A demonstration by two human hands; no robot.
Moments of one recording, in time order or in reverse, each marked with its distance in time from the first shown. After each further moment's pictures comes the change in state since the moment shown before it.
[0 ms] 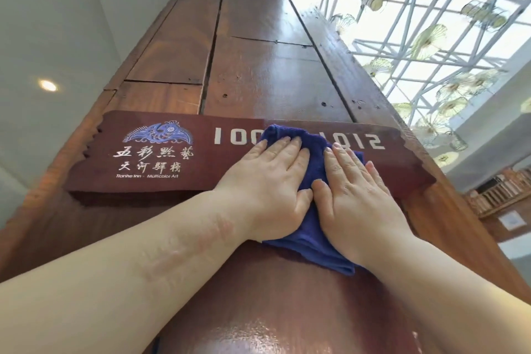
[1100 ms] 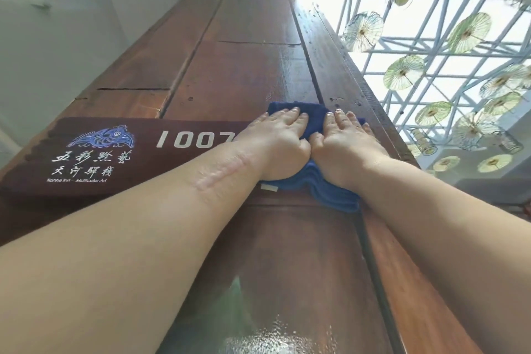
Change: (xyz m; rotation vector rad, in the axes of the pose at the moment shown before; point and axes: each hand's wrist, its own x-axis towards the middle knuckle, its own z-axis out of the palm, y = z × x) left_hand 0.124 0.044 0.007 -0.108 -0.127 -0.220; right_hand 0.093 0.086 -0.021 0.058 -0.214 0.106
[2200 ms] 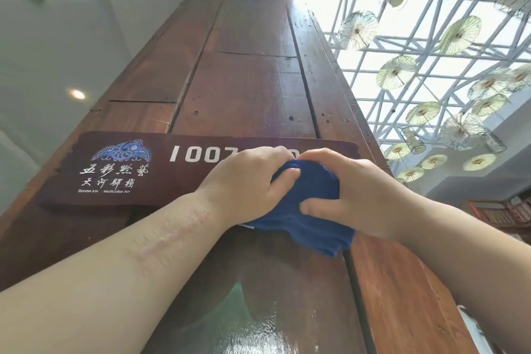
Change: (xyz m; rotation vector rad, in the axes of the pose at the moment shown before) left_hand -0.080 0.002 -0.024 -0.228 0.349 0.170; right_hand -0.079 0.020 -0.043 0.390 -0.056 -0.439
